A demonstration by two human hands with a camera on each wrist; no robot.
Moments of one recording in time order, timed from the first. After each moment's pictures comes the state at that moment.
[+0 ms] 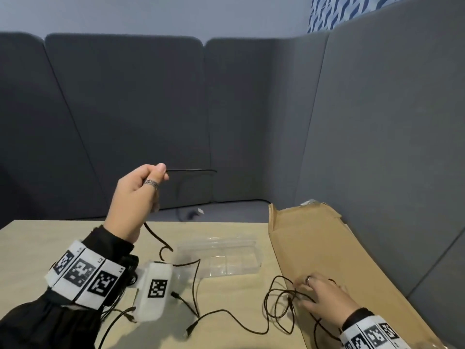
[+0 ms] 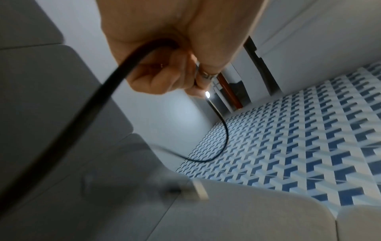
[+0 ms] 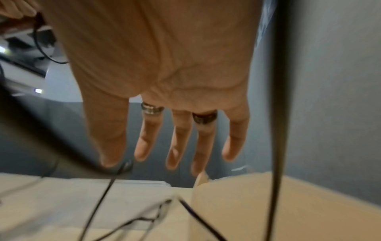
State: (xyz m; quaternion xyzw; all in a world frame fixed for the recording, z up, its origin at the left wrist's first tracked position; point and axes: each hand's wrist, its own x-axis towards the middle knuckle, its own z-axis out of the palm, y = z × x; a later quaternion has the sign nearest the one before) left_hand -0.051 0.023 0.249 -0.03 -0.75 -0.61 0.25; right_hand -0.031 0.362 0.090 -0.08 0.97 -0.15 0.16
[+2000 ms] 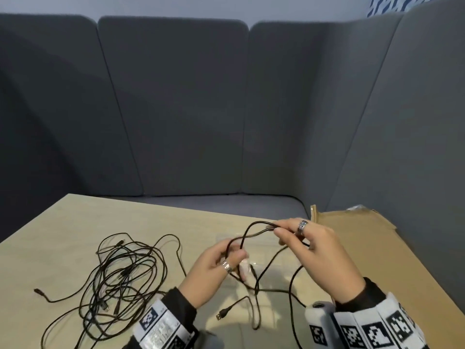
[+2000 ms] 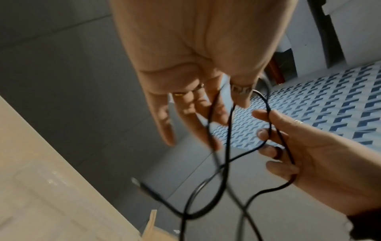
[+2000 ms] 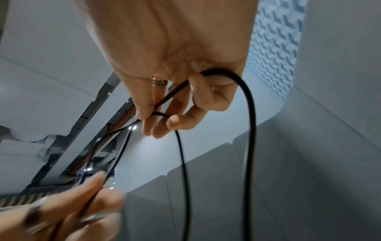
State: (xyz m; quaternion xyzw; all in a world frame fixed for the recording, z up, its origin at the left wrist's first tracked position) left_hand -0.022 0.009 0.128 -0.09 -0.73 -0.67 0.03; right_hand -0.046 0.211 0.196 -0.27 0.85 -0.43 -0.12
